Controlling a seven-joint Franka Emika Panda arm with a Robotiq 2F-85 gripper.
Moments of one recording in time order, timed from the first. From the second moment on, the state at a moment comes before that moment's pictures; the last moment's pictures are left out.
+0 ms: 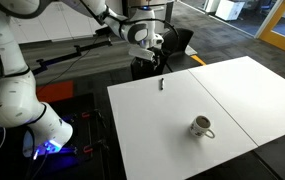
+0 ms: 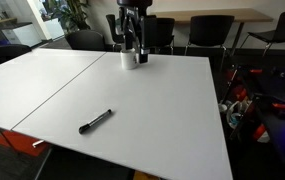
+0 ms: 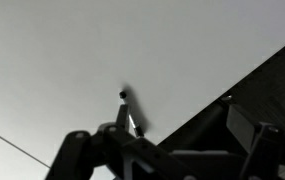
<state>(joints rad) 0.14 0.24 0.17 -2.07 -0.07 2.42 -0.38</state>
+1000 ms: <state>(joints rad) 0.15 0.44 0.17 -1.90 -0.19 2.47 -0.41</state>
